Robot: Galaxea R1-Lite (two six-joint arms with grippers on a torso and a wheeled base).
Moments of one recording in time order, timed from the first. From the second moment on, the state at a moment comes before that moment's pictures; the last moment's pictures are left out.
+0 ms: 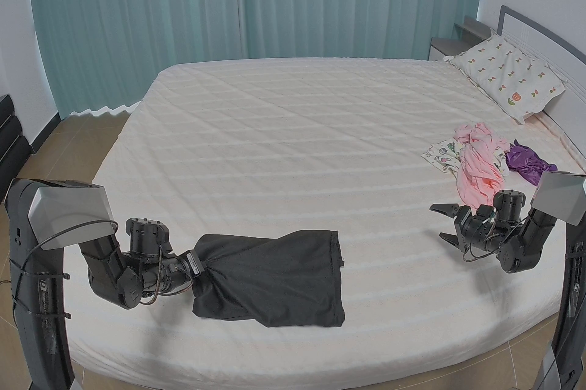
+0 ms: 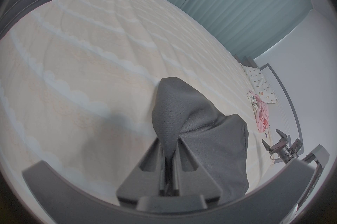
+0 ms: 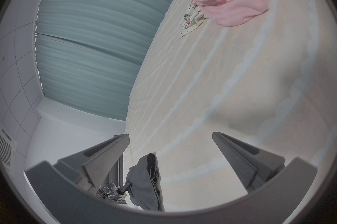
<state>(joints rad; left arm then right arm) -0.15 2.36 -0.66 -1.01 -0.19 -0.62 -0.10 2.43 -0.83 -1.19 0.58 0.91</state>
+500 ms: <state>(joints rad) -0.15 2.35 -0.64 -1.01 -0.19 -0.62 -0.09 2.43 -0.82 -1.19 0.58 0.91</state>
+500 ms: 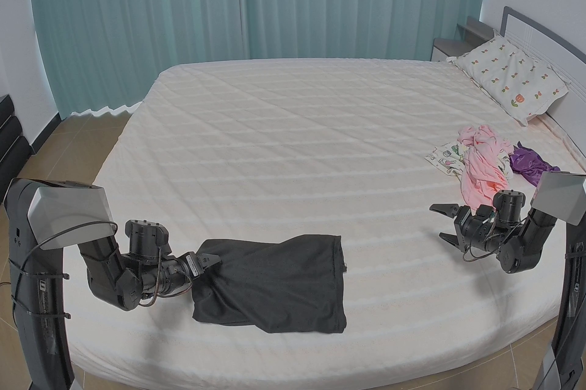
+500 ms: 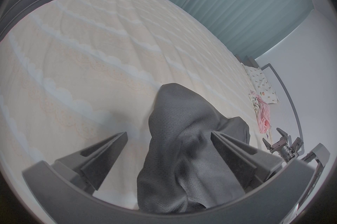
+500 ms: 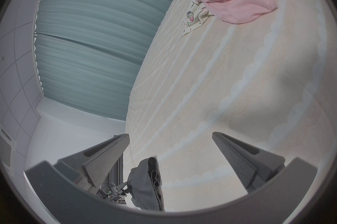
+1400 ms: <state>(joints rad) -0.02 2.32 -0.66 -1.02 -0.27 -0.60 0.15 2.40 -0.71 -1.27 0.42 0.90</state>
